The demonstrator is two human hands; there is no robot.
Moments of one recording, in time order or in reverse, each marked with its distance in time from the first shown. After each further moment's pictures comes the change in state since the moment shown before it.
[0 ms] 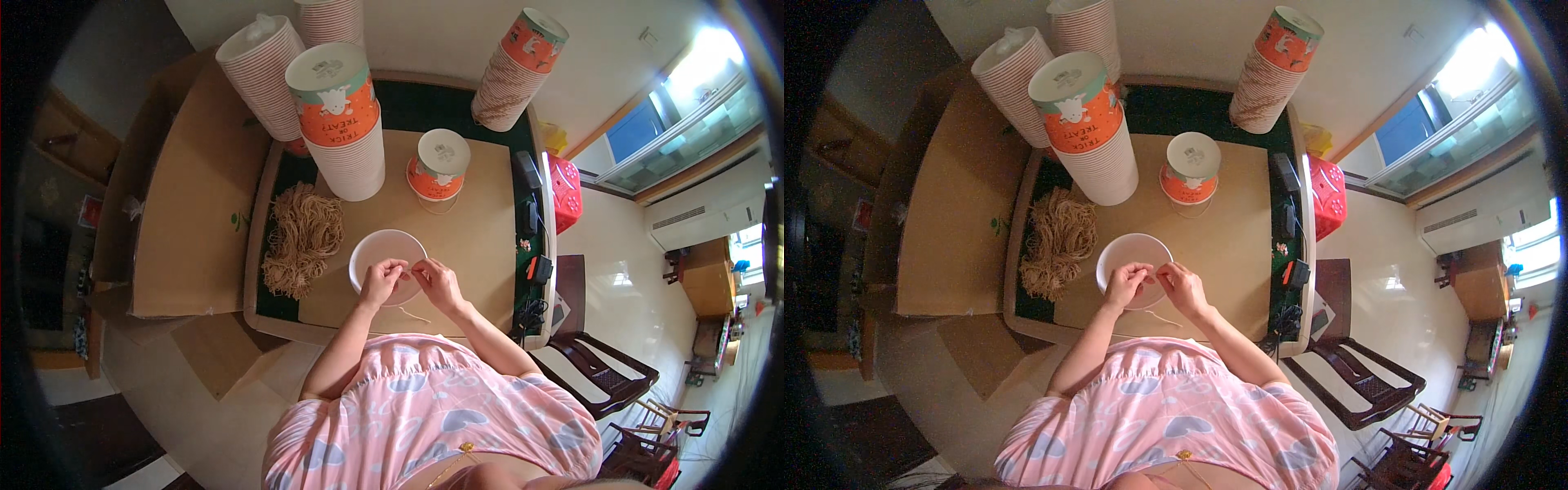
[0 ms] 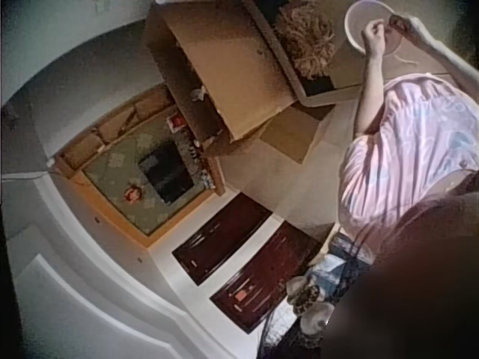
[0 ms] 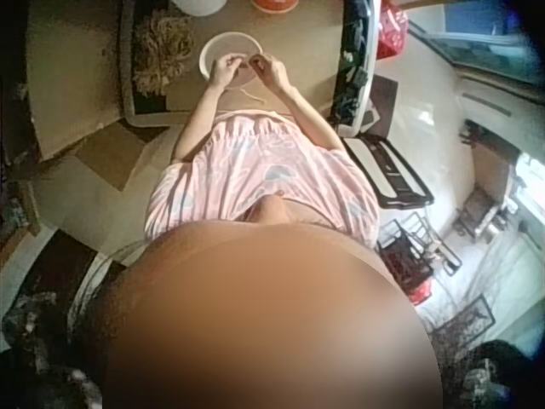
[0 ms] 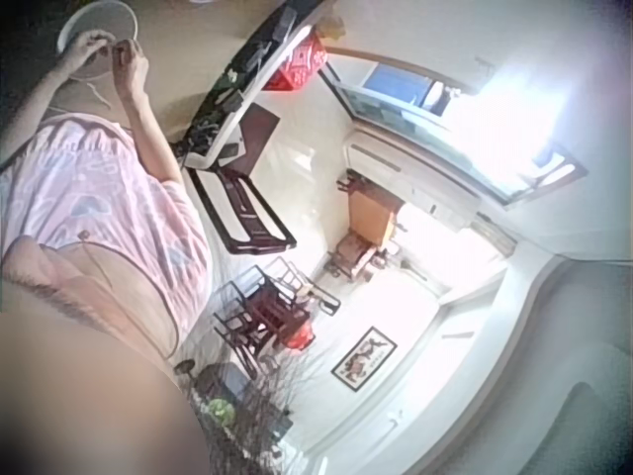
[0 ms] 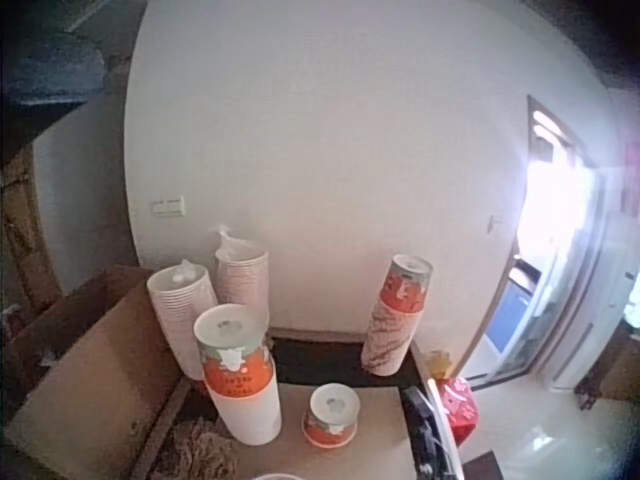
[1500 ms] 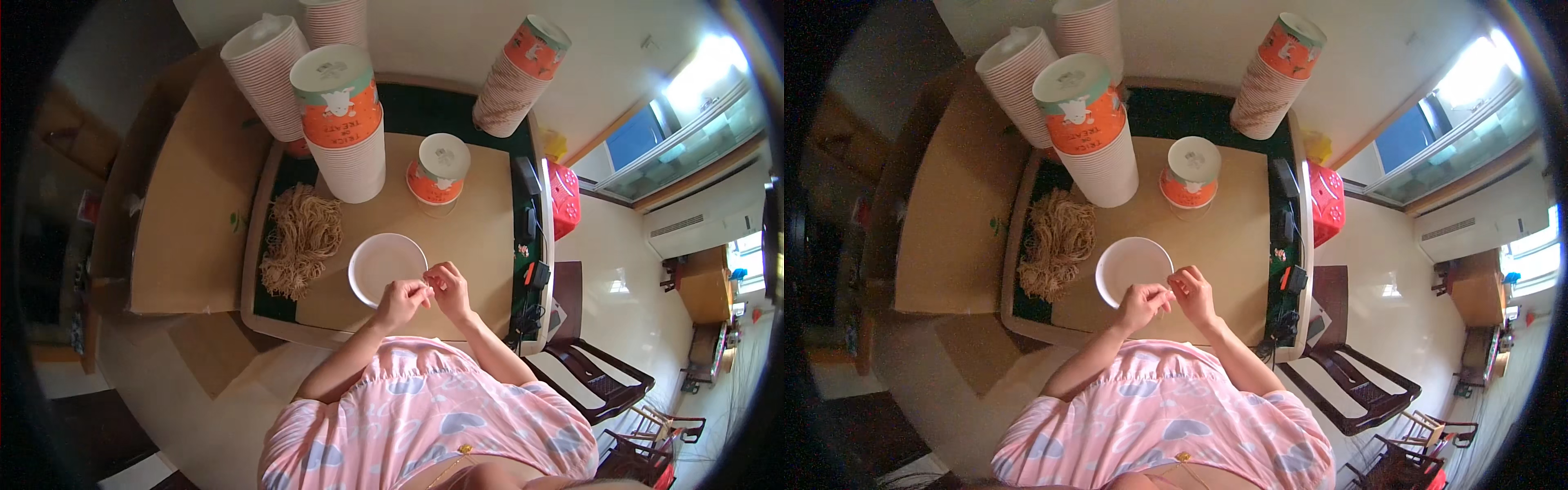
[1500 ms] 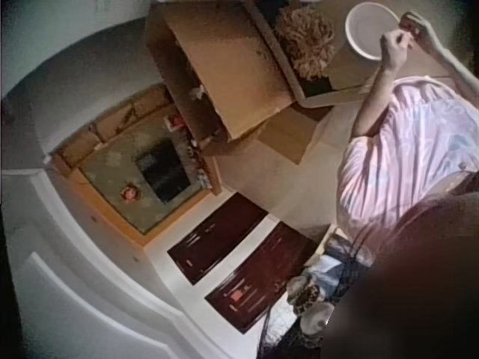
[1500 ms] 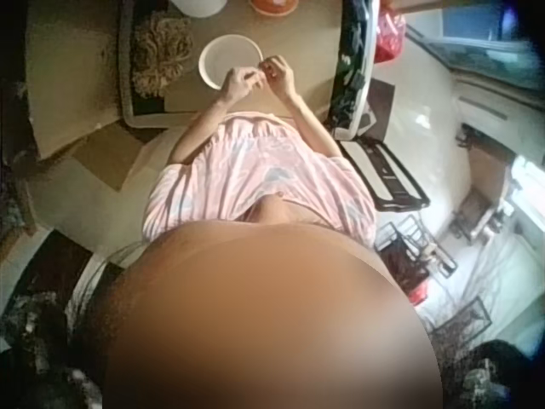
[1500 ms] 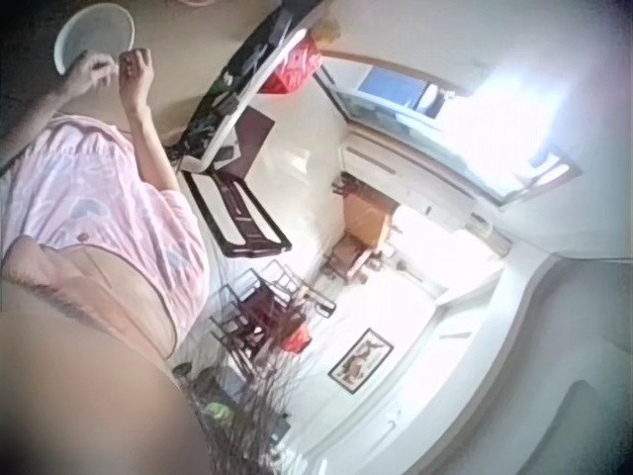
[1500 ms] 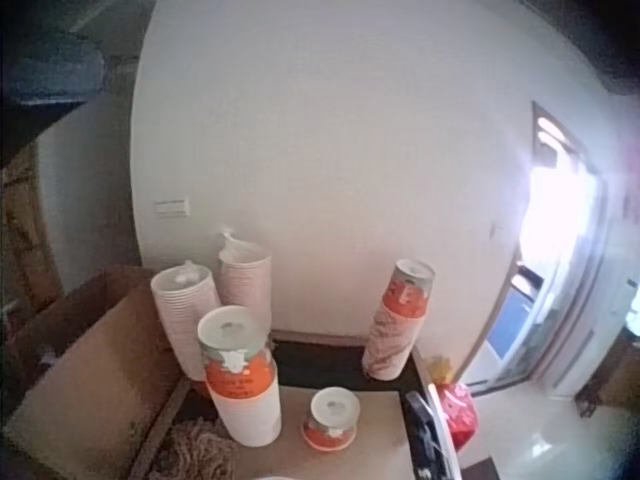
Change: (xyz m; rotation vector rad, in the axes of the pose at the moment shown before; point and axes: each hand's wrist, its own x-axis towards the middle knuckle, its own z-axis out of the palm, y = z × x) left_hand -0.042 0.045 0.041 0.338 -0.138 0.146; right_hand -0.013 0.006 -0.016 0.084 0.111 -0.020
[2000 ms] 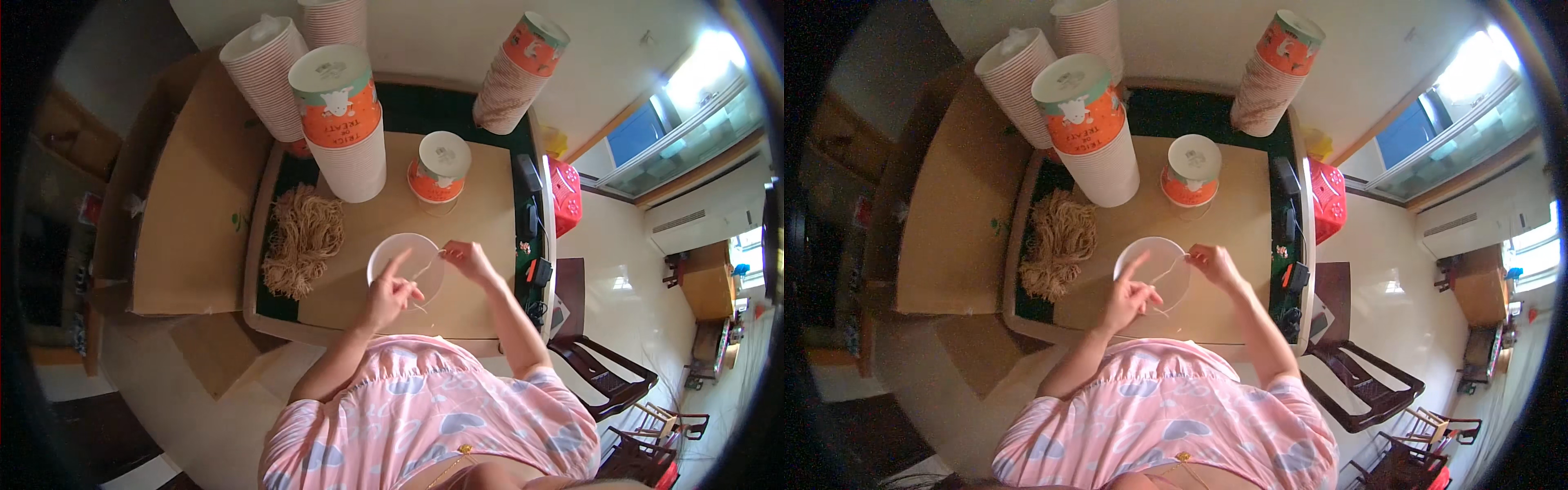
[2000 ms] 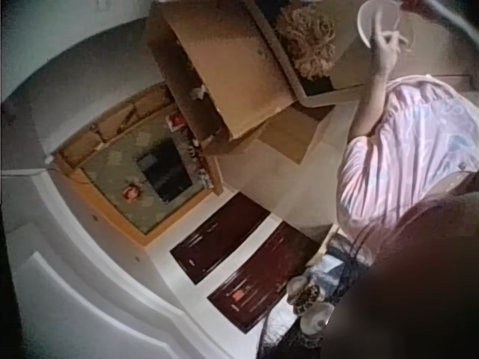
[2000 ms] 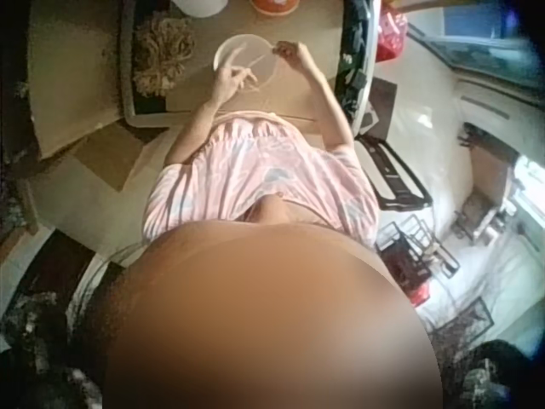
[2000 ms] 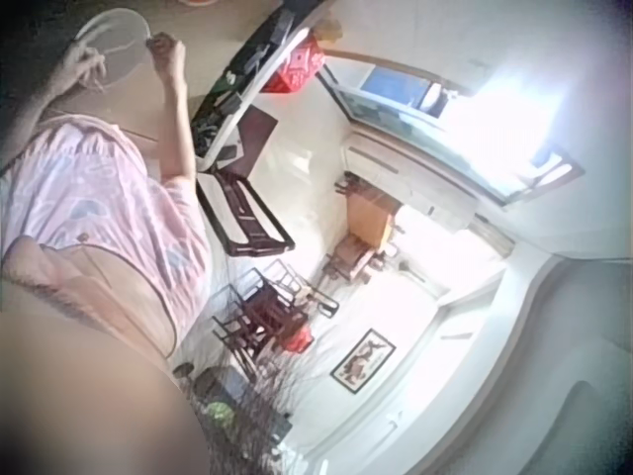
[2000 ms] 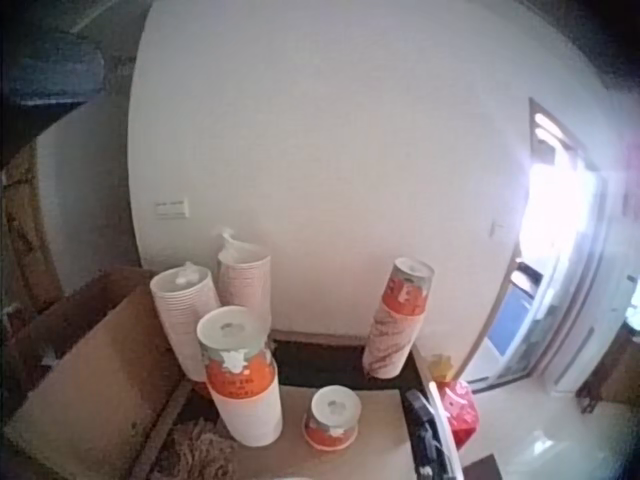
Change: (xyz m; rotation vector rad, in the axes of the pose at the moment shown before) left_hand -0.011 0.018 -0.028 -0.244 0.015 -0.039; right_hand 0.057 0.038 -0.043 -0.096 -0.352 0.179
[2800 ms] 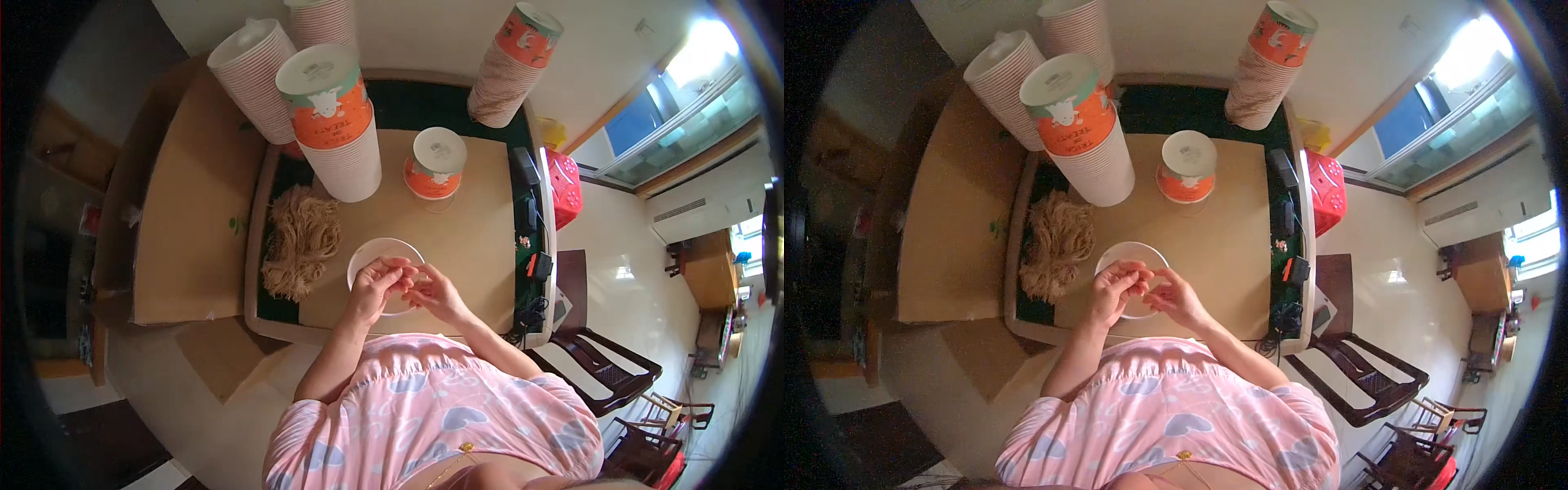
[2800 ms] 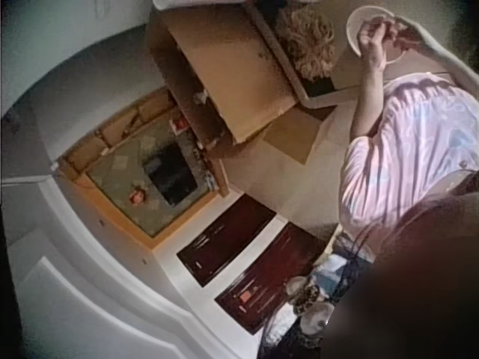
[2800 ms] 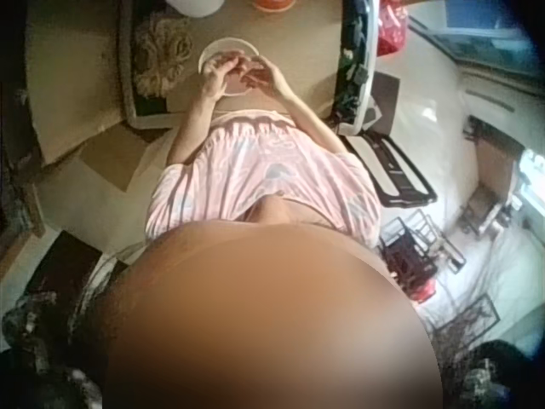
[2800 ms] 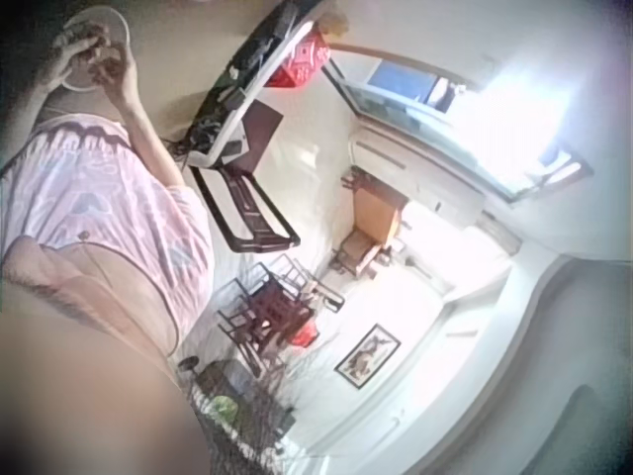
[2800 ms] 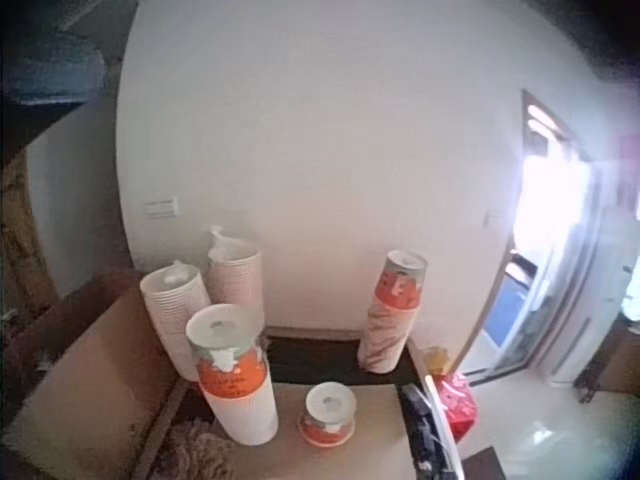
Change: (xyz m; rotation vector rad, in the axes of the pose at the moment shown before) left_hand 0.008 0.007 -0.014 -0.652 -0.043 -0.029; right_hand -0.052 -0.076 0.055 0.762 -0.129 0.168
